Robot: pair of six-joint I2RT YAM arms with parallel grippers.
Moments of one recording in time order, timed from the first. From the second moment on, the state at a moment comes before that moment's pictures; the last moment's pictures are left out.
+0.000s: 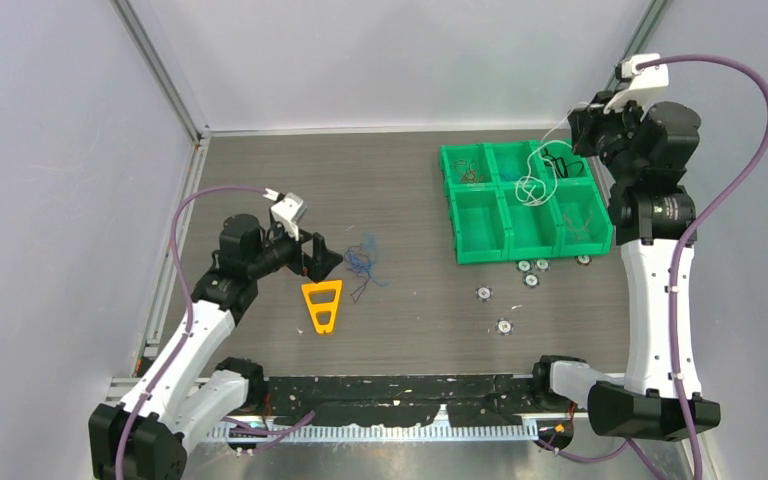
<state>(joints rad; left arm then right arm) -0.26 0.88 0.64 -0.15 0.52 -0.02 -0.10 1.14 1.53 -0.44 -0.26 0.01</state>
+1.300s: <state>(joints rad) -0.25 0.89 0.70 -0.31 0.44 0.11 -0.13 1.56 0.97 0.10 -0.29 -0.42</state>
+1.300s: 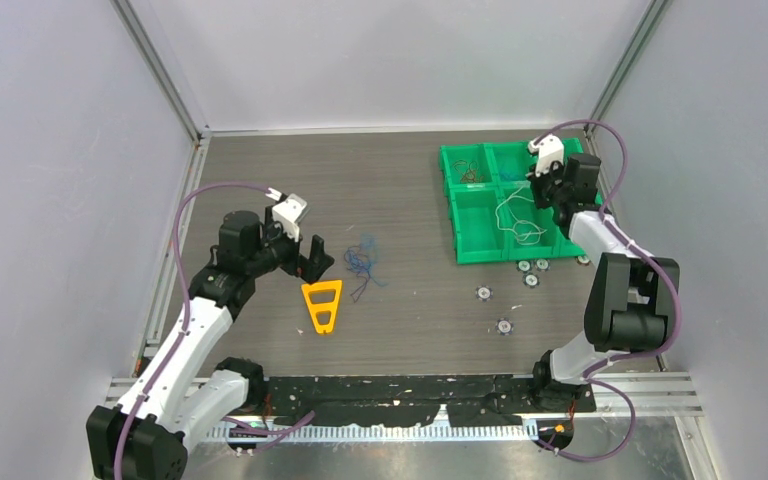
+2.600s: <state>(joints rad) -0.25 0.96 0.73 -0.37 0.42 0.13 -0.21 1.62 1.11 -0.28 -0.42 -0.52</state>
